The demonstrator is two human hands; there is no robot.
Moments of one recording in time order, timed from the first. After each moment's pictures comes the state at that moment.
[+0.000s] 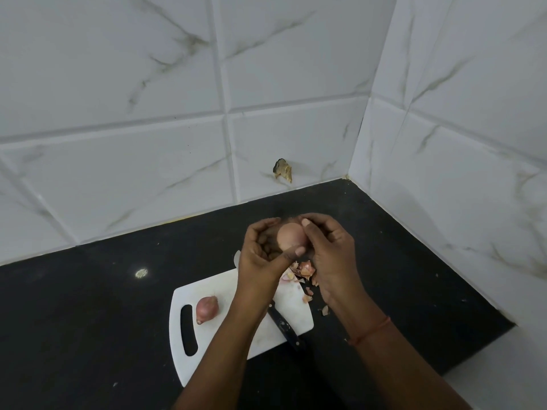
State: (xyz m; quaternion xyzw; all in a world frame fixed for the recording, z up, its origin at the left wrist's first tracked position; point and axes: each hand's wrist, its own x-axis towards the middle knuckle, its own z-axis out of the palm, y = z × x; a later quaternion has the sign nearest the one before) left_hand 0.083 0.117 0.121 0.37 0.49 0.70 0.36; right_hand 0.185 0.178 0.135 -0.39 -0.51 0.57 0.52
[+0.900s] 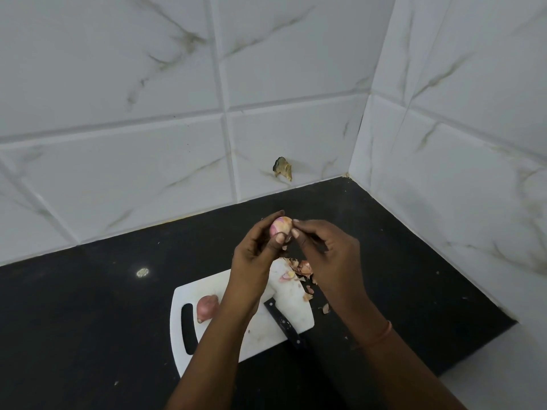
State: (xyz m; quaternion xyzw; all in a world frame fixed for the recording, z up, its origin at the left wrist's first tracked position) left_hand 0.068 0.118 0.119 0.43 0.52 0.65 0.35; right_hand 0.198 0.175 0.125 -0.30 -0.76 0.21 0.54
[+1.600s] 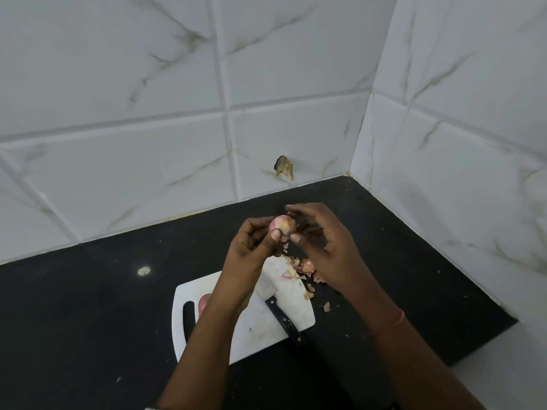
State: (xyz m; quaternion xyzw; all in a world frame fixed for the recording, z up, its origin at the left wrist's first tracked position) left_hand 0.054 0.112 0.126 0.40 0.50 0.64 0.42; right_hand 0.203 0.179 0.150 -0.24 -0.80 0.34 0.43
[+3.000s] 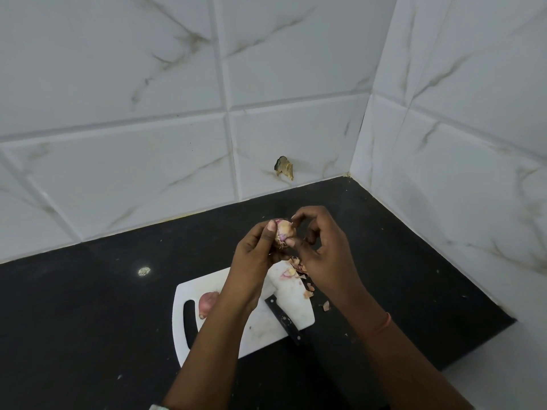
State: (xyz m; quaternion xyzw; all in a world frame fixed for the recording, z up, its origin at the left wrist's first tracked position) left_hand 0.067 0.116 0.125 0.36 0.51 0.64 0.44; right_hand 0.195 0.170 0.139 -0.30 -0.78 0.31 0.46
